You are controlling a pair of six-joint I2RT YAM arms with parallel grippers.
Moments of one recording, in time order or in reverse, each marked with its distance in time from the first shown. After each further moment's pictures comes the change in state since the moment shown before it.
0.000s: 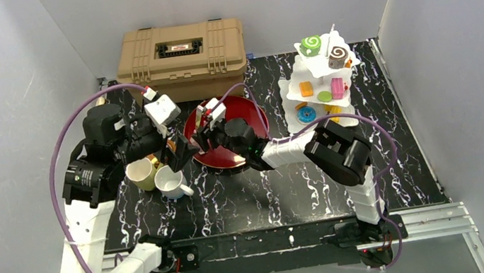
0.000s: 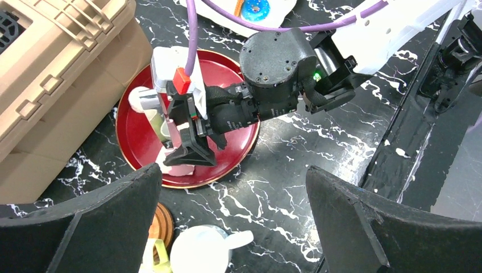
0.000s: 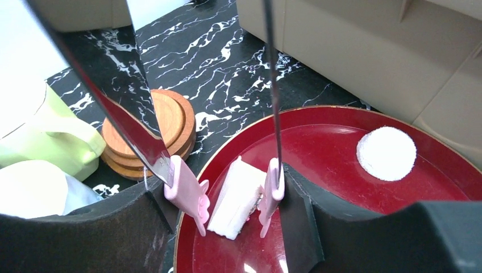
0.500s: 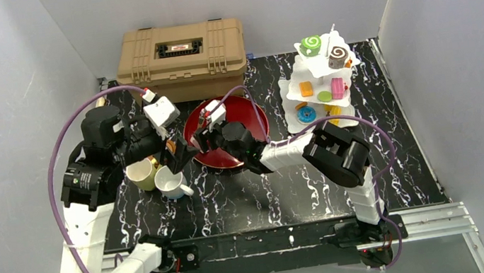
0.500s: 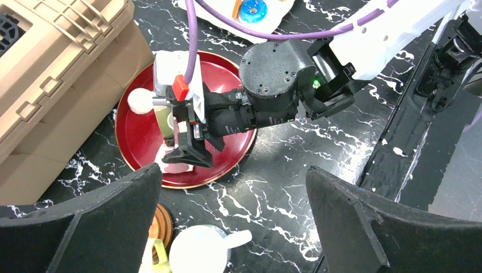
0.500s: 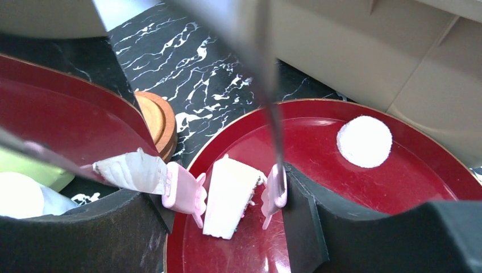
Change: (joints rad) left arm 0.000 -0.011 0.004 -0.008 0.007 0.003; right arm 0.022 0.006 0.000 -0.003 0.122 -0.018
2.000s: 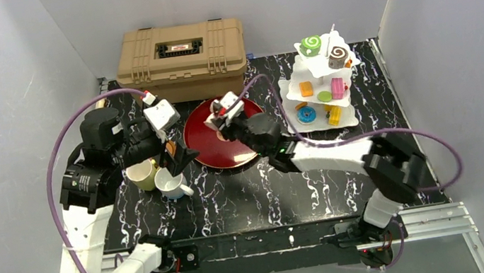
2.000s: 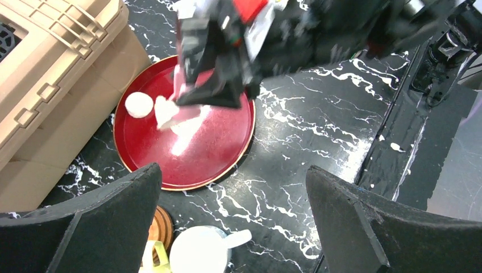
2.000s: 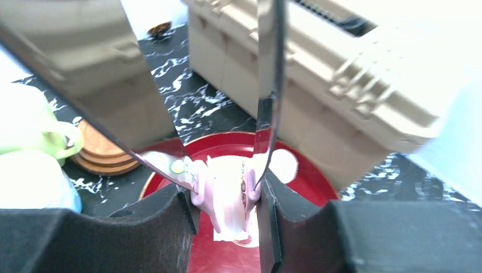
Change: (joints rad) left arm 0.000 -0.015 0.000 -0.013 0.023 0.023; right arm 0.003 -0.343 -0.153 -0.114 -0.004 -0.232
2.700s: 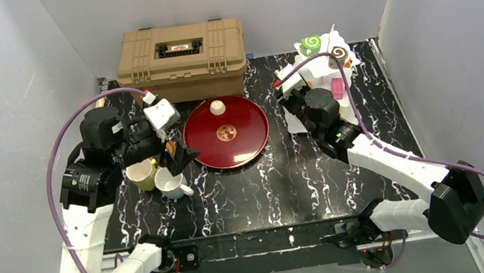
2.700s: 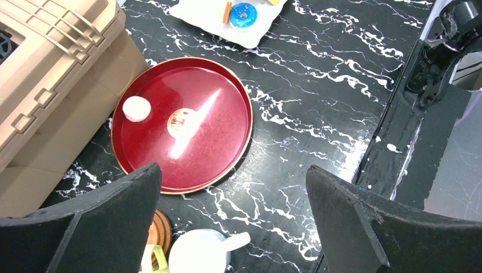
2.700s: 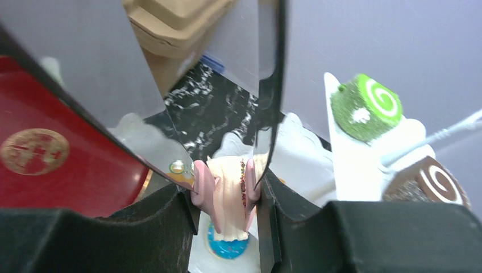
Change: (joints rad) left arm 0.000 0.008 0.006 0.003 0.016 -0.001; right arm -0.314 -0.486 -0.161 -0.388 0.099 -0.240
